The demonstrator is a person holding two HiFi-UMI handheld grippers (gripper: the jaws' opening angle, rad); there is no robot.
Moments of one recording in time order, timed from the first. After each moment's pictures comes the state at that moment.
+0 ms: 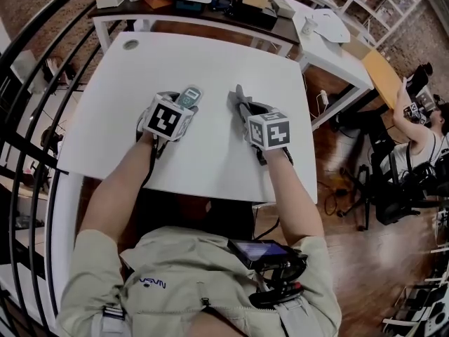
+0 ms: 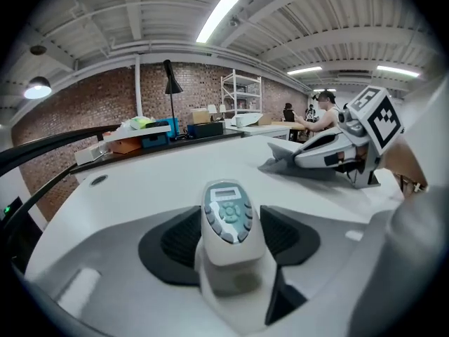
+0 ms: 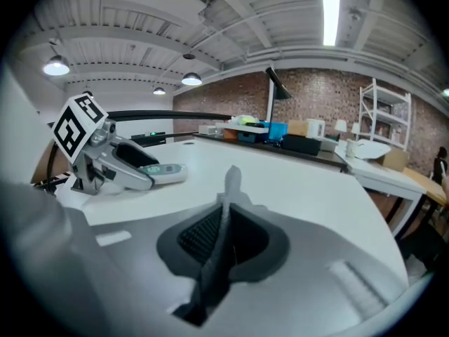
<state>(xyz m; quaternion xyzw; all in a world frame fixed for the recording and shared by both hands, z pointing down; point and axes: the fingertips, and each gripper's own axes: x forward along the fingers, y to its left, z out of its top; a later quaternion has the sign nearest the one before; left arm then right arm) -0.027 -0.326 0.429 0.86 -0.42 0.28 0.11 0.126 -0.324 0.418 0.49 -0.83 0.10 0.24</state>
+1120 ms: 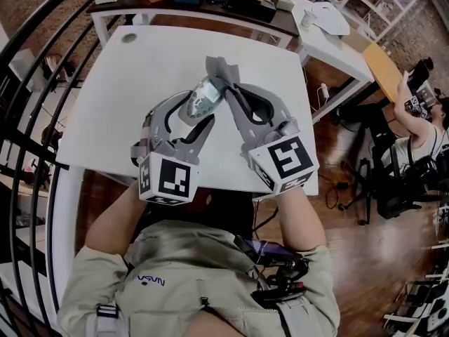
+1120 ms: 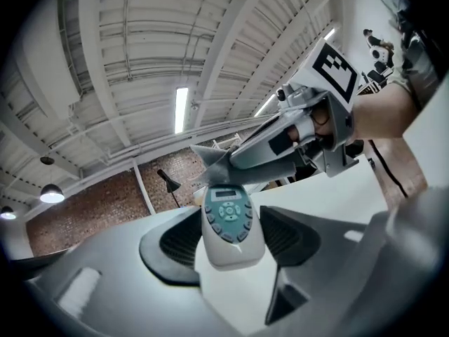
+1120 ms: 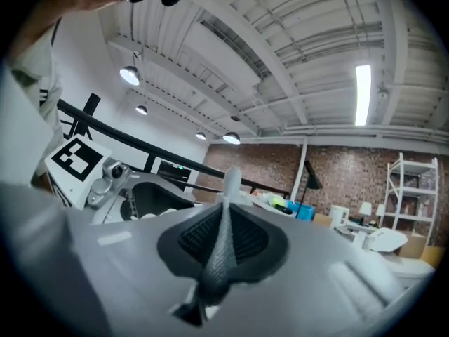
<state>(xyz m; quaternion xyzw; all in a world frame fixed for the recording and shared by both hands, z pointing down) 0.008 -0.195 0.308 0.86 -0.43 0.15 -0.24 0.036 -0.200 0.243 0.40 -0.90 -0.16 0.09</state>
